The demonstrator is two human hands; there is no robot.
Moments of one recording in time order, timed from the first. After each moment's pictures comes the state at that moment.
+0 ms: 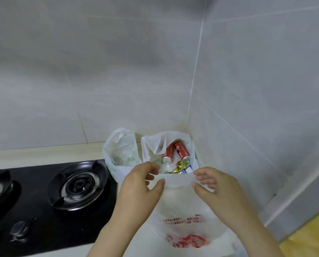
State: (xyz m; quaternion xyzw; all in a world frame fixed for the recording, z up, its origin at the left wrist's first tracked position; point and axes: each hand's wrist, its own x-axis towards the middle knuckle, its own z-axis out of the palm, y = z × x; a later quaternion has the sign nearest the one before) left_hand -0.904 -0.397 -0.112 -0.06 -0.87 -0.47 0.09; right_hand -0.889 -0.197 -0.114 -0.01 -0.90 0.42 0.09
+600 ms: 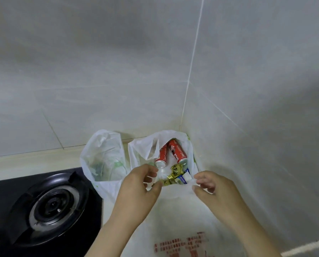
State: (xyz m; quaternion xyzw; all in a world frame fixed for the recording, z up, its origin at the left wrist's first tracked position) left_hand -1.036 -0.378 -0.157 -0.06 -0.87 -0.49 0.03; right_hand -1.004 -0.171 -0.161 -0.09 -0.90 0.43 0.03
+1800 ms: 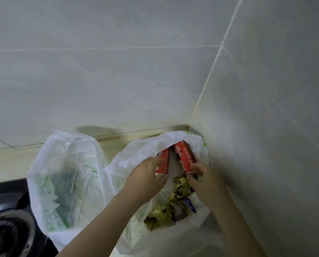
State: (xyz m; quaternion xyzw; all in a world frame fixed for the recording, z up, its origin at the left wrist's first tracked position) left_hand -1.269 -0.327 -0.272 -0.13 -0.93 -0.33 -0.13; right_hand -1.235 -0.142 -0.288 -0.14 -0.93 0.35 -0.07
